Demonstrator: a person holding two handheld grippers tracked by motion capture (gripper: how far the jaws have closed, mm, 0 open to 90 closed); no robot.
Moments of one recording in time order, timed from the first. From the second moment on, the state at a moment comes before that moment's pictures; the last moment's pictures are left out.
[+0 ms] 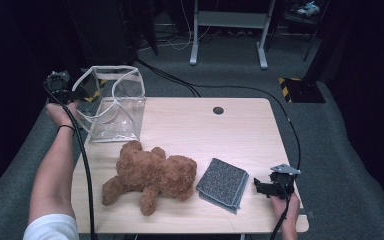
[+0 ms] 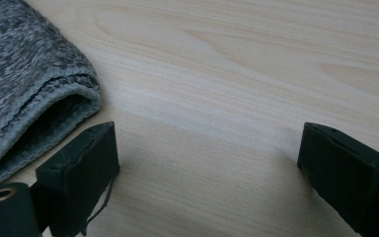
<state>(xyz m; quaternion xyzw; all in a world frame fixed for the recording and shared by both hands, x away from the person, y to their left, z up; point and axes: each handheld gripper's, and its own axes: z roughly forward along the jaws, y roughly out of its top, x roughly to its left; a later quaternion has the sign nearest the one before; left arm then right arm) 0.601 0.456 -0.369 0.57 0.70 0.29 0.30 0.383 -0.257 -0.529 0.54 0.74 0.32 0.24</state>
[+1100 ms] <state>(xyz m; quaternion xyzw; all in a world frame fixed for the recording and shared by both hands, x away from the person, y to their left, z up) 0.487 0.384 -0.338 0.70 0.52 0.28 0.39 0.382 -0.257 -0.529 0.54 0.74 0.32 0.24</state>
